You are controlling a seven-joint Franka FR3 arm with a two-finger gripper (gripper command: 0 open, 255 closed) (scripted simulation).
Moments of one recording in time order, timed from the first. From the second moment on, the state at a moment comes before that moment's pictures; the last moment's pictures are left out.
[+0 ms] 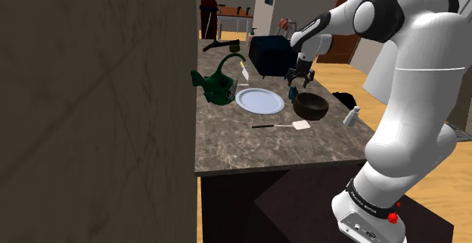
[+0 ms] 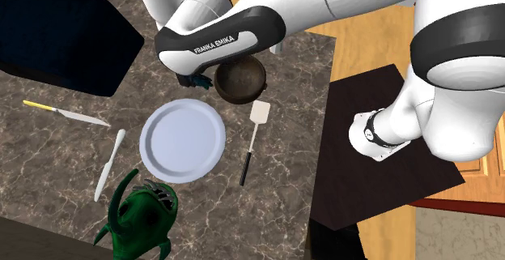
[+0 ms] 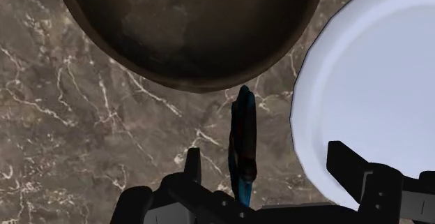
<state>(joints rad) -0.28 0.37 -0.34 -1.87 0.20 2.21 -0.13</state>
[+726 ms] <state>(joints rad) -0.31 0.46 -0.32 -1.87 0.25 2.29 -0.15</state>
